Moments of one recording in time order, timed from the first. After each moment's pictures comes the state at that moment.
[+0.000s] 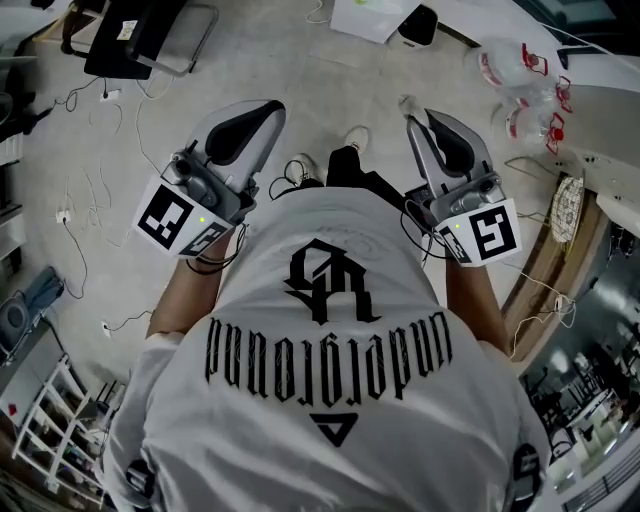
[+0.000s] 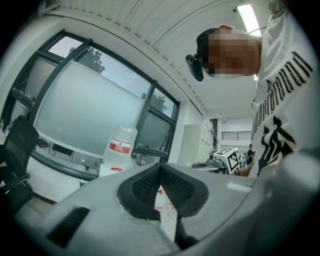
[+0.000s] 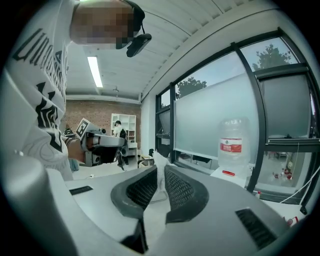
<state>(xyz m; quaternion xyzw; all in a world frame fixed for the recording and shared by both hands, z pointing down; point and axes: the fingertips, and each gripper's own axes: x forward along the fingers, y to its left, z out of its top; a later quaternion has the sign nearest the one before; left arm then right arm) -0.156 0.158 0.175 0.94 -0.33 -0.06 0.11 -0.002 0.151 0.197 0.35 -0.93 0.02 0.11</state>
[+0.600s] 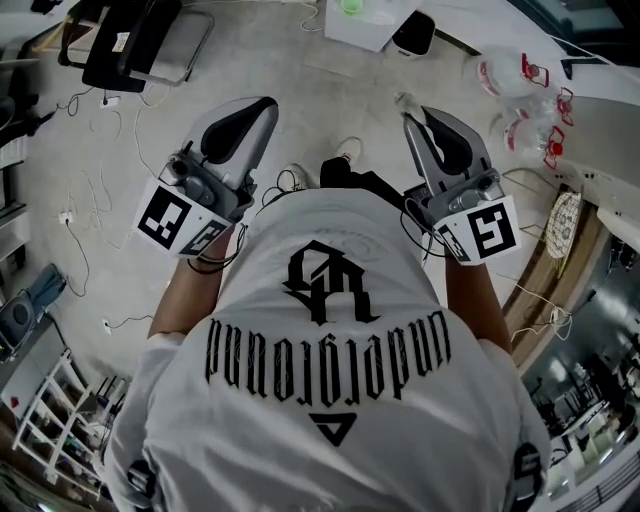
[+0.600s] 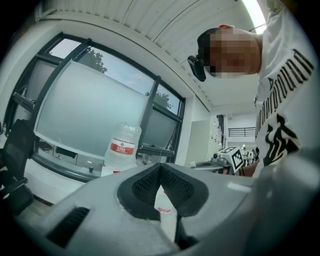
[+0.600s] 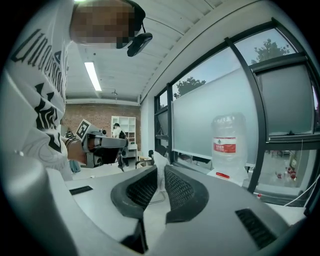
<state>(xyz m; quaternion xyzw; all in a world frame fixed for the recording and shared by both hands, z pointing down) -0.100 0.076 0.178 0.92 -0.37 -0.05 0.11 0.057 0.069 0.200 0.34 -0.94 0.03 0.10</state>
